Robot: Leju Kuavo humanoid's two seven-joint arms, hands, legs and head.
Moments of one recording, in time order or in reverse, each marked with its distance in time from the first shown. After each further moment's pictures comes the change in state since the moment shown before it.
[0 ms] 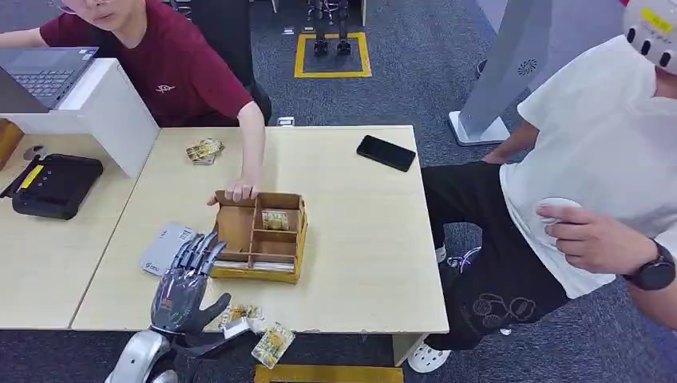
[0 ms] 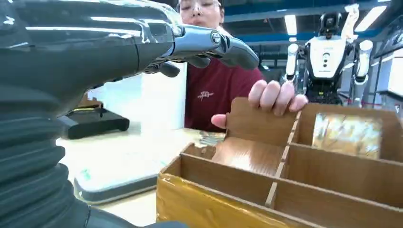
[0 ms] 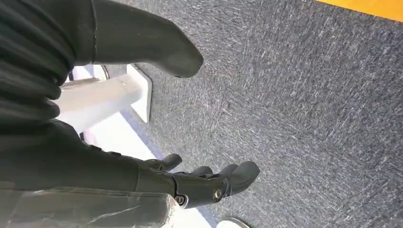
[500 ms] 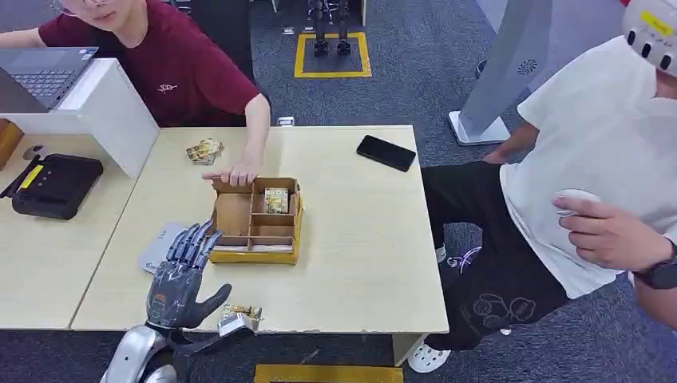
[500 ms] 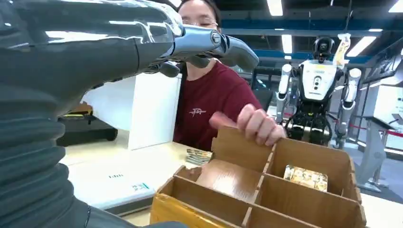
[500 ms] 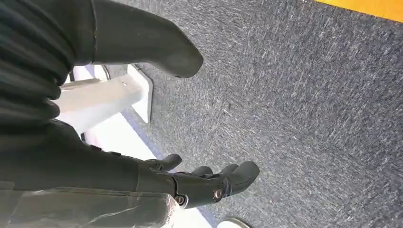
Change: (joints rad) left arm 0.004 0.000 -0.001 -0.081 0.058 0.004 -0.033; right arm 0.000 0.001 -0.006 0.000 0.003 -0.001 0.003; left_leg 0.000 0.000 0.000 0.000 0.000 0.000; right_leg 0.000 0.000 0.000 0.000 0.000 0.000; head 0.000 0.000
